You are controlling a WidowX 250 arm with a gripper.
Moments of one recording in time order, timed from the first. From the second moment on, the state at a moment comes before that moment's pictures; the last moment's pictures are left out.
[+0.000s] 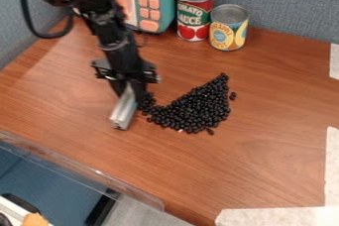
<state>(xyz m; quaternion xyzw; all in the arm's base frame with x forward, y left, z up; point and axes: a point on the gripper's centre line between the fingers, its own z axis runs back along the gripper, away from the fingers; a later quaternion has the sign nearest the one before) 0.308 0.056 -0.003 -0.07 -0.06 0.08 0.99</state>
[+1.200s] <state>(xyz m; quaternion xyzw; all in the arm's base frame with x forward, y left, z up) 0.327 0.003 0.021 -0.09 -0.02 0.11 0.99</state>
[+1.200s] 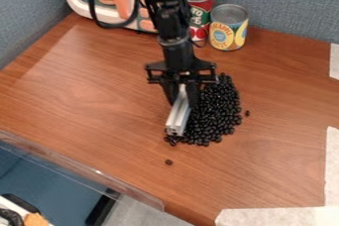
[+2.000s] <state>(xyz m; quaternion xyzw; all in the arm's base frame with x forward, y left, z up) 0.296 0.124 0.004 -0.04 -0.06 -0.03 1.00</state>
